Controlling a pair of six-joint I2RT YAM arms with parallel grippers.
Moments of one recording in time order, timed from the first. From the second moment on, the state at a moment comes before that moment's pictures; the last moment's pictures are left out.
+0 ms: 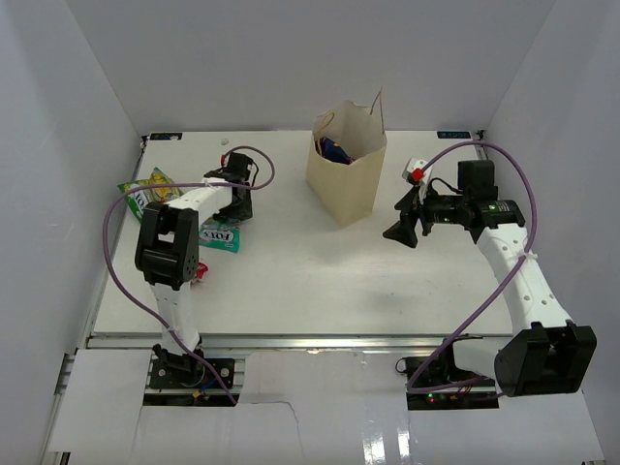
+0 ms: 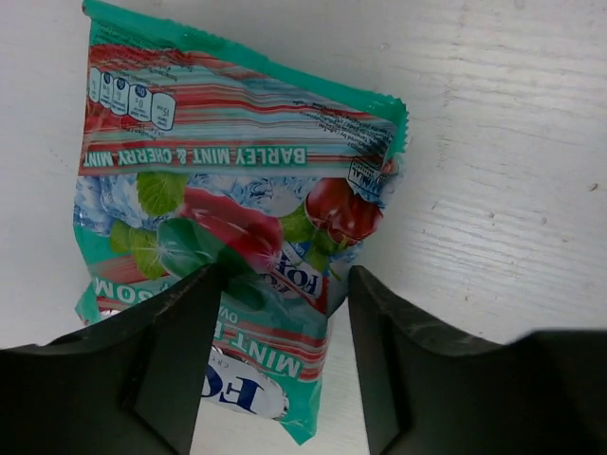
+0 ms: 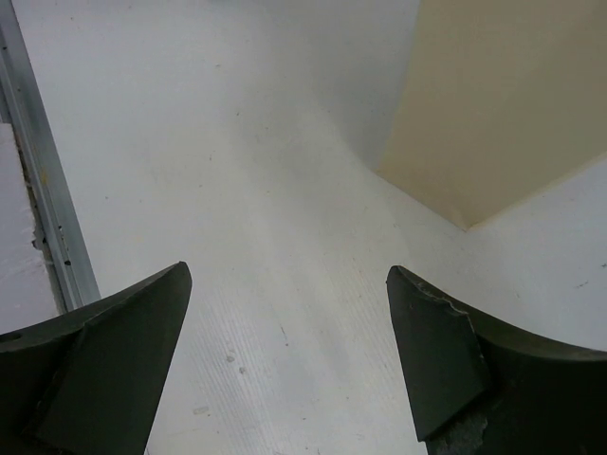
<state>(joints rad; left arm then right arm) -0.25 1.99 1.43 -0.58 -0.34 -0.30 0.11 1.21 1.13 -0.70 -0.93 -0.66</state>
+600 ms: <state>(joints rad) -0.26 1.55 1.17 -0.45 0.09 -0.36 0.32 1.23 1.07 -0.60 -1.07 -0.49</state>
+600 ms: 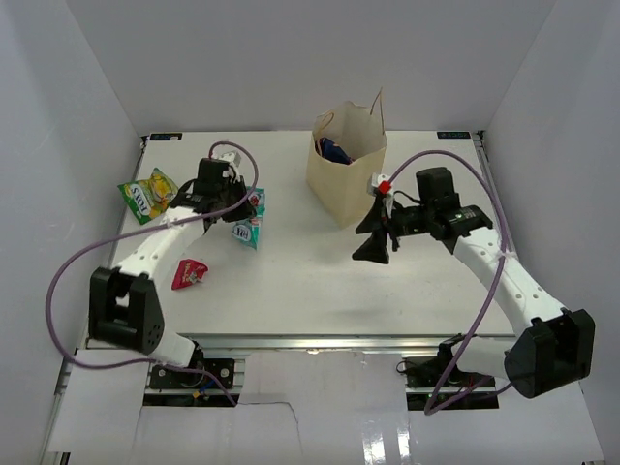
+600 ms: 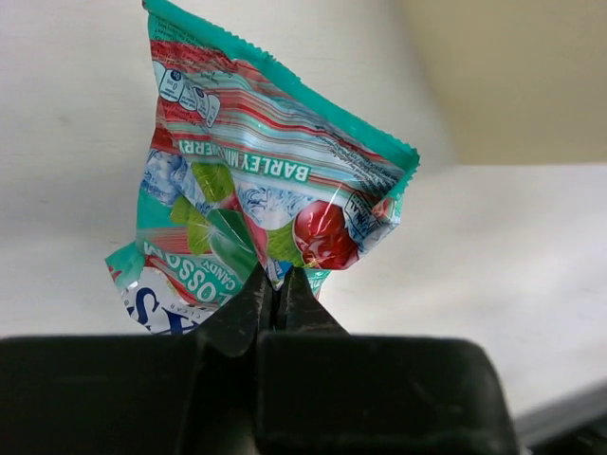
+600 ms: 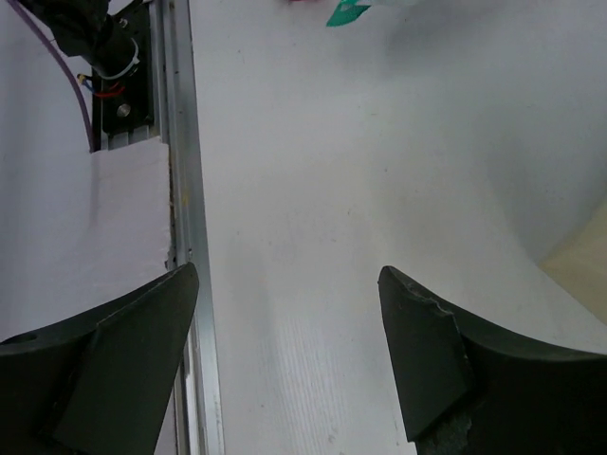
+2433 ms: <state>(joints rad) -0.27 0.79 1.01 -0.32 -0.02 -0.75 0.58 1.59 1.64 -0.23 -0.71 -0.19</state>
